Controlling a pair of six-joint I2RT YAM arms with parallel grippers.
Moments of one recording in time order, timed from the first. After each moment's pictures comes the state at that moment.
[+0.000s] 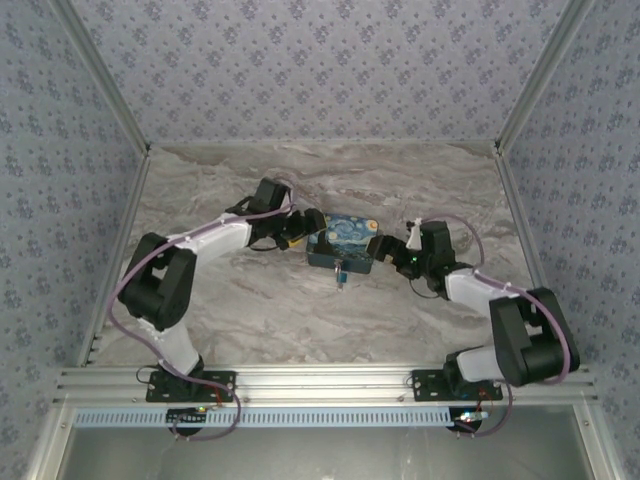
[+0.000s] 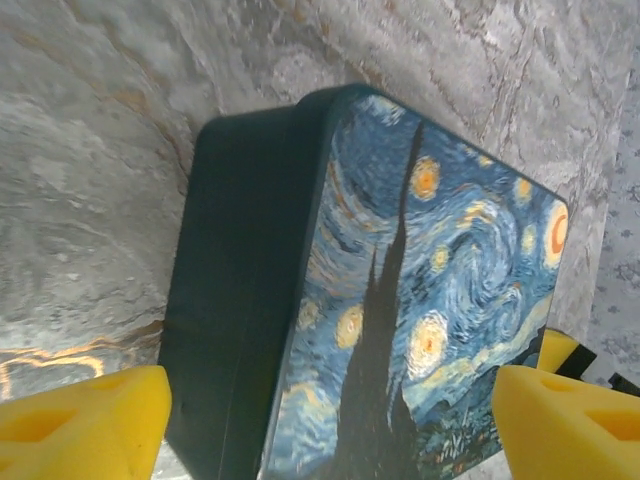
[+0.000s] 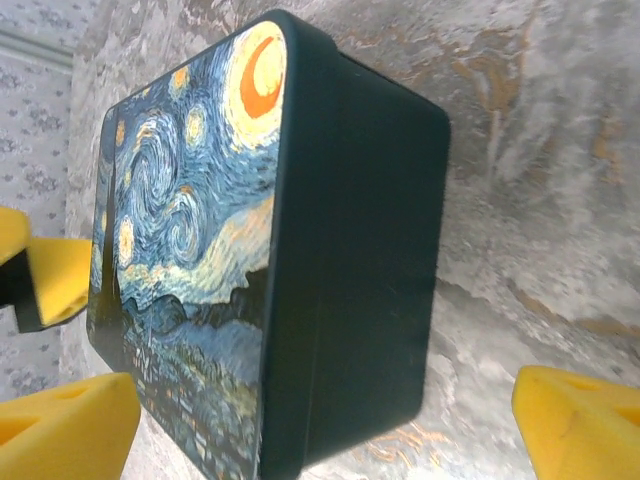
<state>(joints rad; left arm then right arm) -0.53 1.78 1.15 -0.24 0.44 -0.83 0.24 1.39 0.52 0.17 -0.50 0.70</state>
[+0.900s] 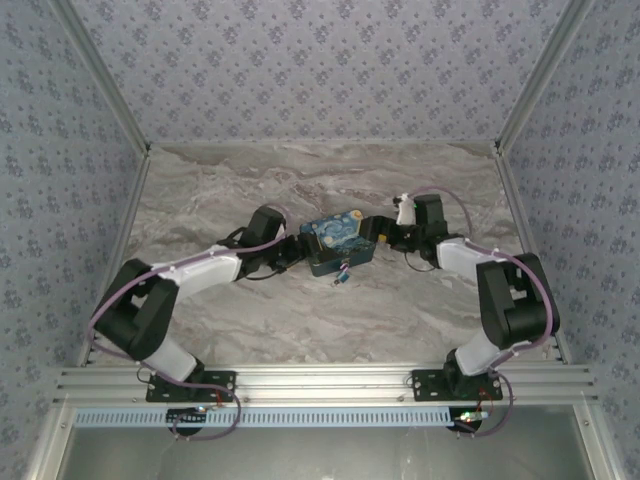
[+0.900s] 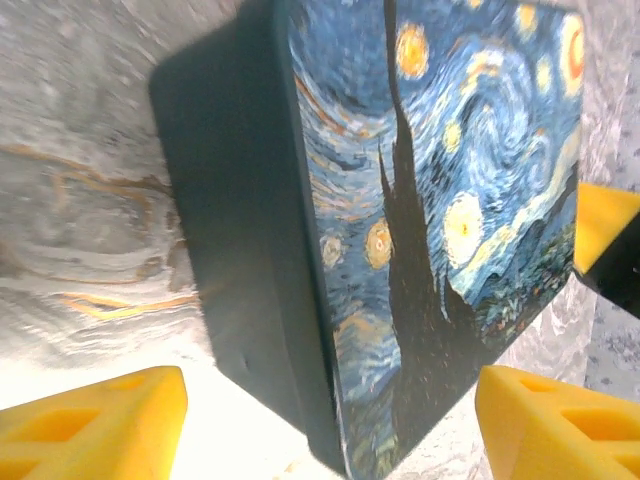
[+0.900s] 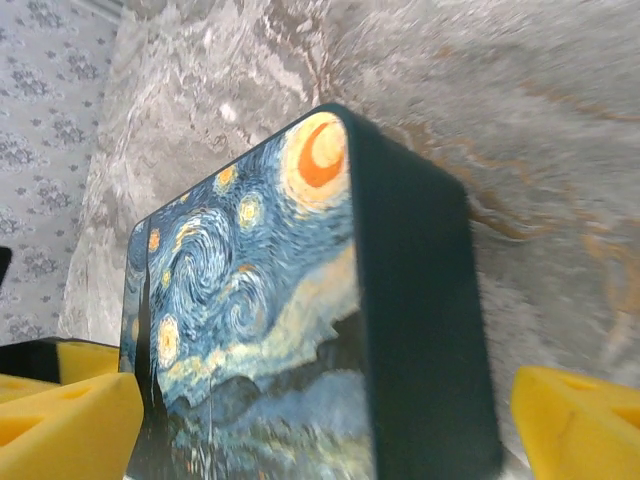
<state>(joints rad) -0.60 1.52 0.82 -0.07 0.29 -0.96 0.20 1.55 0.74 0.12 -0.61 0.50</state>
